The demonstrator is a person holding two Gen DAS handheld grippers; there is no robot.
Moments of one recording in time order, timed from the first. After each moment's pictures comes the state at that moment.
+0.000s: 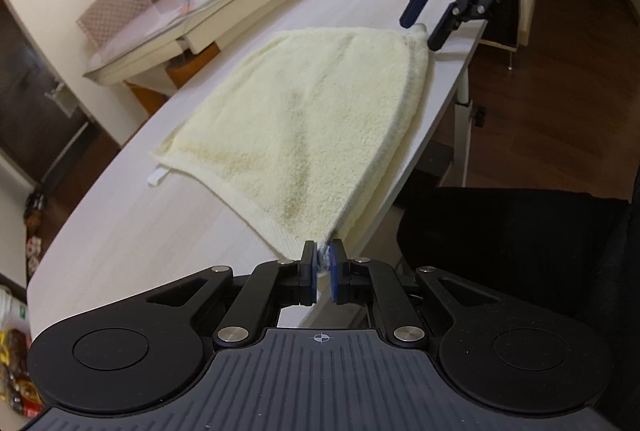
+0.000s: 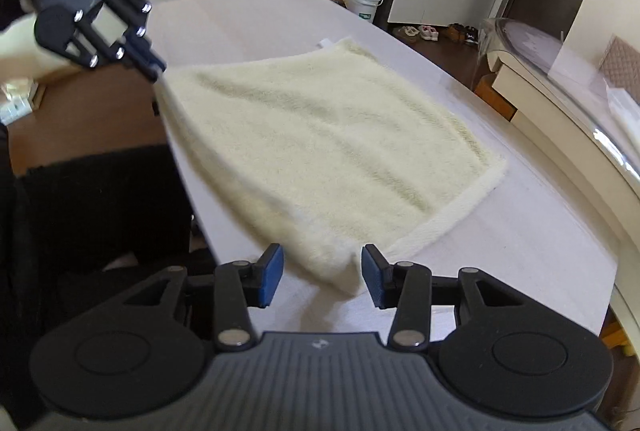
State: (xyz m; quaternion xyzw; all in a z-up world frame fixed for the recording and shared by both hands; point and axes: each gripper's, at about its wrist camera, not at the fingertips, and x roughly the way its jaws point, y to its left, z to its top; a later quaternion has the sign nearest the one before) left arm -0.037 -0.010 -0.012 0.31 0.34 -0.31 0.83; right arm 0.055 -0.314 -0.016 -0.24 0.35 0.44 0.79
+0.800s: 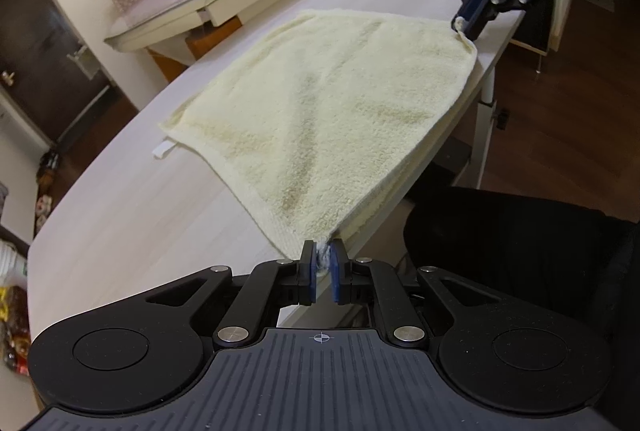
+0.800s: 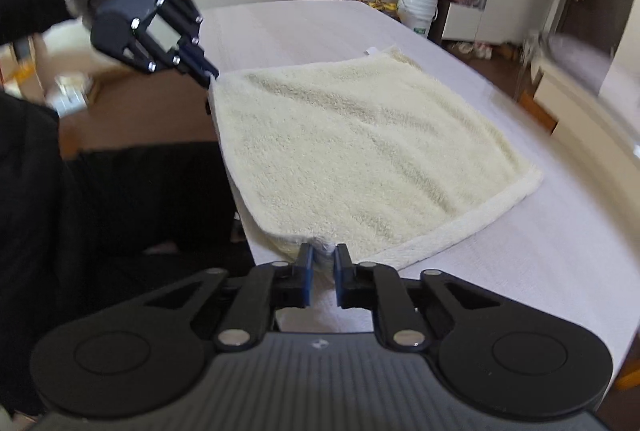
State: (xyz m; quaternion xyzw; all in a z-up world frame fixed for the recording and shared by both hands) left arm -0.036 -0.022 -0.017 0.28 0.38 -0.26 0.84; right arm 0.028 -0.318 -0.018 -0.29 0.29 0.48 0.77
